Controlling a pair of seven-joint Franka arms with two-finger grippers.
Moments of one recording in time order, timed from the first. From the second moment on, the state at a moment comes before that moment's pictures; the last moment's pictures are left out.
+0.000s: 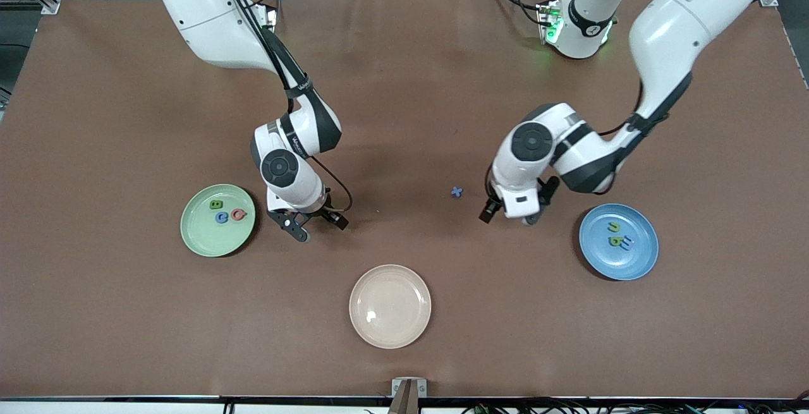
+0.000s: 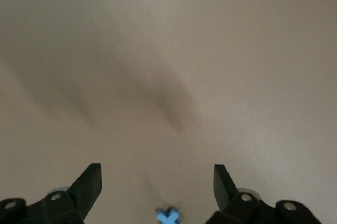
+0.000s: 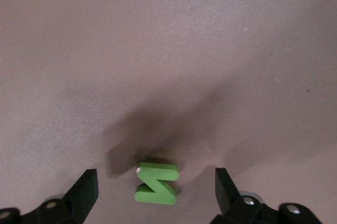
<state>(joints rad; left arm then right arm) 0.22 0.73 -0.86 -1.84 0.70 2.22 -1.96 0.54 0.65 -0.04 -1.81 0.14 2.48 1.08</state>
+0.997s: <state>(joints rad) -0.03 0.80 -0.70 -1.84 0.70 2.36 -2.28 0.55 0.66 -0.06 -1.79 0.13 2.39 1.04</state>
